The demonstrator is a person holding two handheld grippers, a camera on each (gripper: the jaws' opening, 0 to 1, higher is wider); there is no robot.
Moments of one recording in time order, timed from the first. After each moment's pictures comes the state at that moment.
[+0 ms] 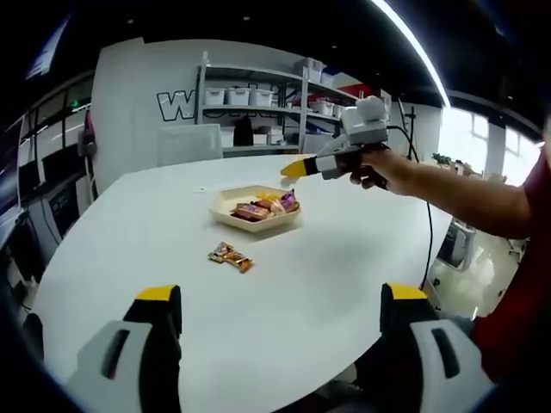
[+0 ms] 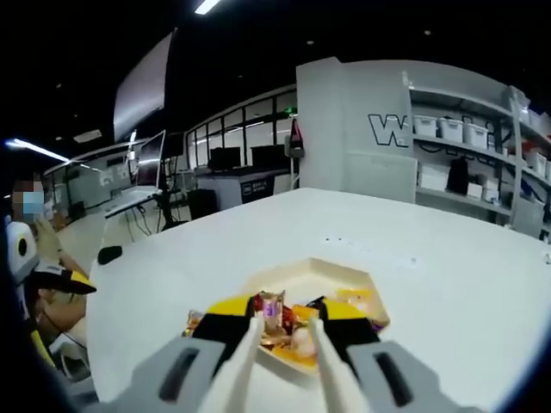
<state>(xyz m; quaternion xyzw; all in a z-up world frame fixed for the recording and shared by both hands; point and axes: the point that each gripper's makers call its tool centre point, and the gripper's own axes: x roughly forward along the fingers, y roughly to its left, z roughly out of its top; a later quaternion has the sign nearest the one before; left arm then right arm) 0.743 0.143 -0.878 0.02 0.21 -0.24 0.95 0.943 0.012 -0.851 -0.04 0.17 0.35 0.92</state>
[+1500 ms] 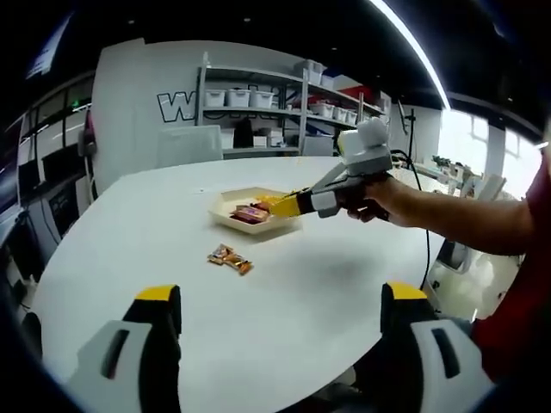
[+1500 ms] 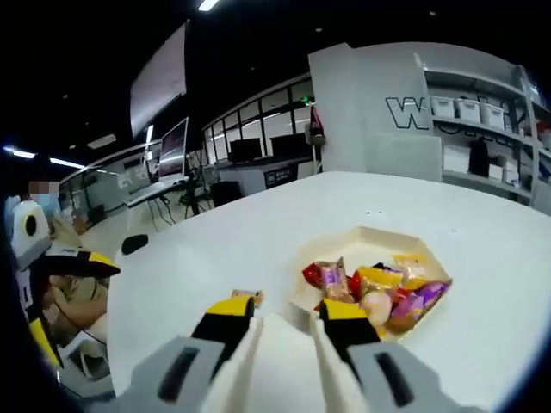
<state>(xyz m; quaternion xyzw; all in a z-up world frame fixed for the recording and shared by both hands) 0.745 0.144 -0.876 0.01 0.20 -0.24 0.95 0.897 0.061 -0.895 -0.02 0.20 0.40 0.89</state>
